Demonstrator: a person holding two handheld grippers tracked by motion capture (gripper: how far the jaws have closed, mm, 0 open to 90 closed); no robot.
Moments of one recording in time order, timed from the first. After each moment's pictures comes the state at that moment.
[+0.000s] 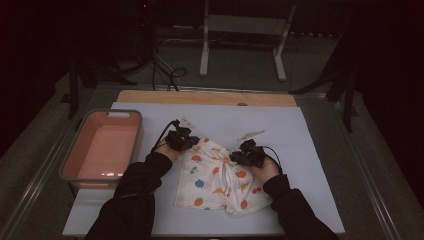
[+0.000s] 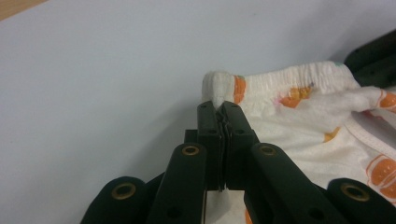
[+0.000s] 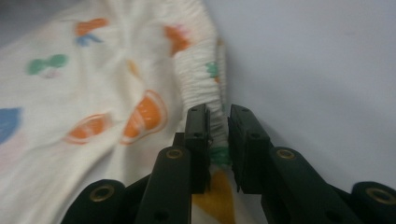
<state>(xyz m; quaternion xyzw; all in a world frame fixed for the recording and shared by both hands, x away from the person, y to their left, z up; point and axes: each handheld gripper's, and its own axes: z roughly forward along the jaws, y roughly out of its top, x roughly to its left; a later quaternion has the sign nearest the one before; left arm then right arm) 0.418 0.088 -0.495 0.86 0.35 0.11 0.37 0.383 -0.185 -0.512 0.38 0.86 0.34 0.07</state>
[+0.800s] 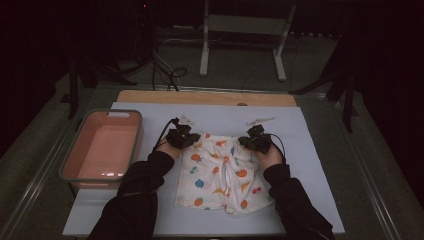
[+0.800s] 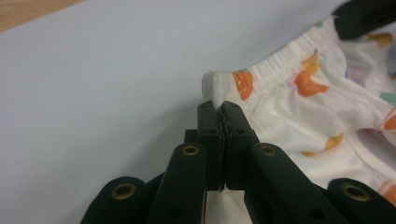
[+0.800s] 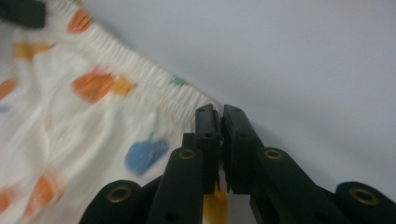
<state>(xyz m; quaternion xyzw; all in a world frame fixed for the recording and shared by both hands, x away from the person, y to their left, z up) 0.427 0.085 -0.495 0.84 0.37 0.12 0.38 0.423 -0.207 -0.496 0.44 0.82 0.35 0.14</state>
